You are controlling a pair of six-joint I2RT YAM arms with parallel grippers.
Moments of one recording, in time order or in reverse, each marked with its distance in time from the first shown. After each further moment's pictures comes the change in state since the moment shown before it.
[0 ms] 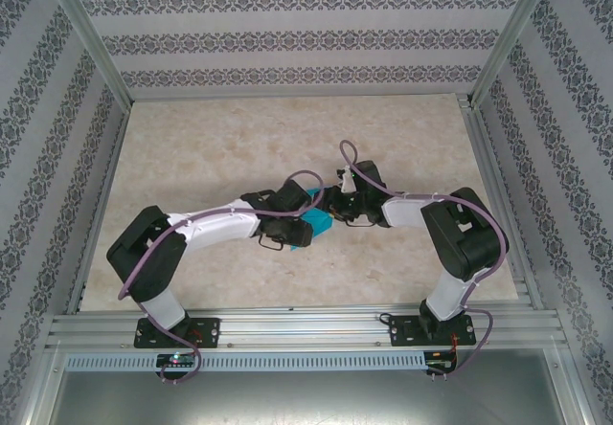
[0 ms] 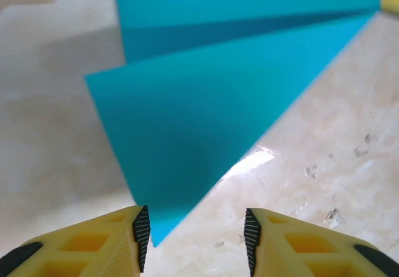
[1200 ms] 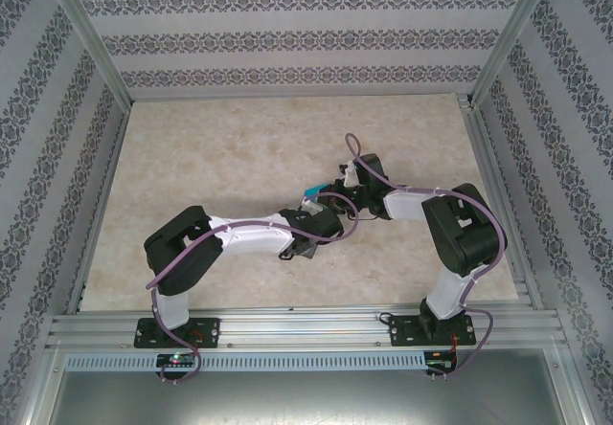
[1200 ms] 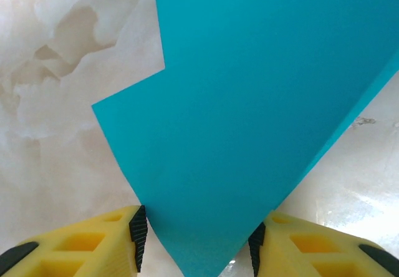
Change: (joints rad) left arm -0.178 0.183 0.118 -0.114 -0.488 -0.010; right arm -0.044 0.027 0.056 -0.051 -0.063 0.026
